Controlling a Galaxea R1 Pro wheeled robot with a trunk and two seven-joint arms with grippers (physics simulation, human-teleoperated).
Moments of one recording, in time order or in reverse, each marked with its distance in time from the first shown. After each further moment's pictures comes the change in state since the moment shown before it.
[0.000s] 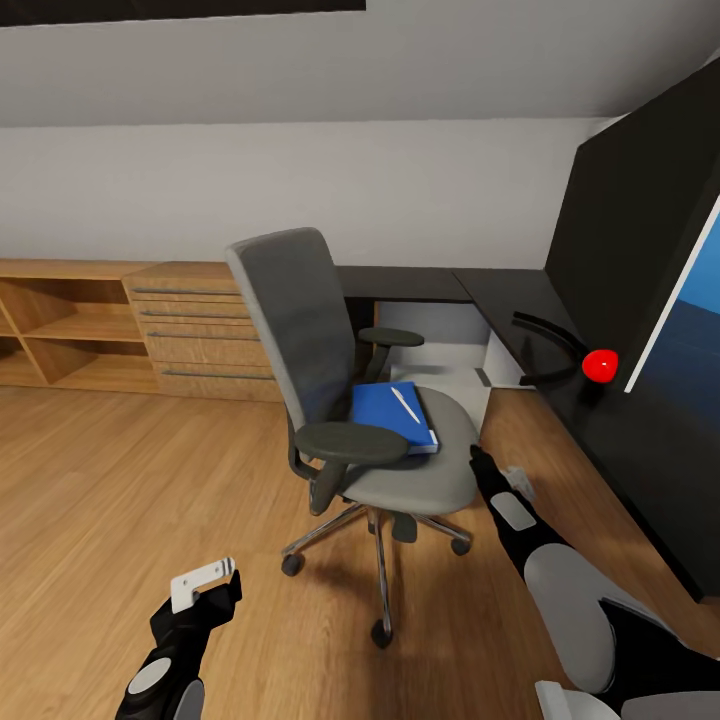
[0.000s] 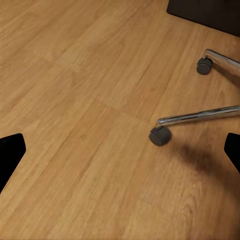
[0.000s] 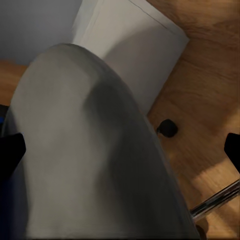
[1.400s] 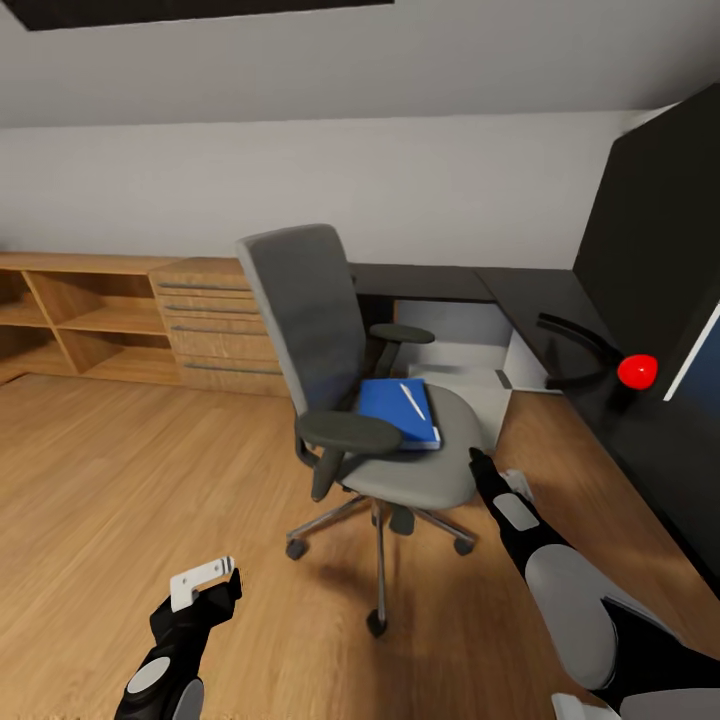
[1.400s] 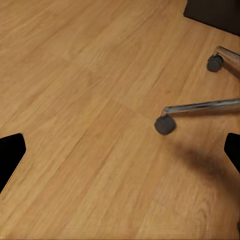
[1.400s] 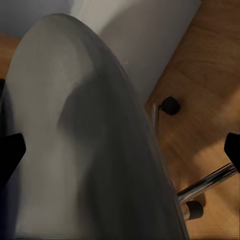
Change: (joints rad) left arm 0.000 0.002 -0.001 -0.008 0.000 0.000 0.001; right arm 0.000 -0.001 -0.051 0.002 0.004 0.057 0.004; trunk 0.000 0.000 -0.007
